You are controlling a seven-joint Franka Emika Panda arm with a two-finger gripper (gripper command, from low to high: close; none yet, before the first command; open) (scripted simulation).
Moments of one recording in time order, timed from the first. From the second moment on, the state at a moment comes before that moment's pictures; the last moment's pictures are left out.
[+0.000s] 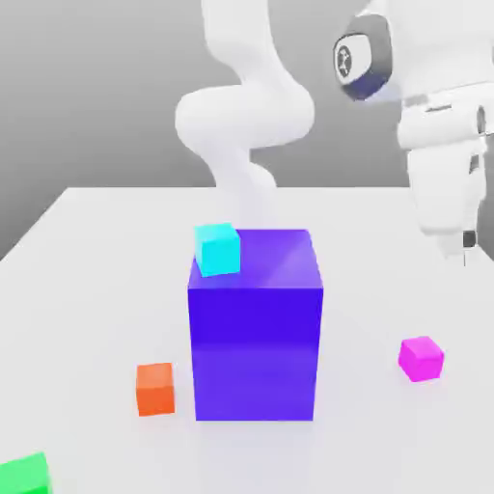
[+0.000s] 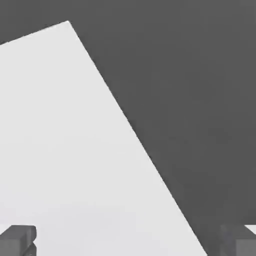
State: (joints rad) arm 0.51 -0.17 0.06 -2.63 0.07 2.69 0.01
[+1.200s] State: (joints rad) arm 0.43 0.20 -0.15 -2.53 0.09 2.69 -0.09
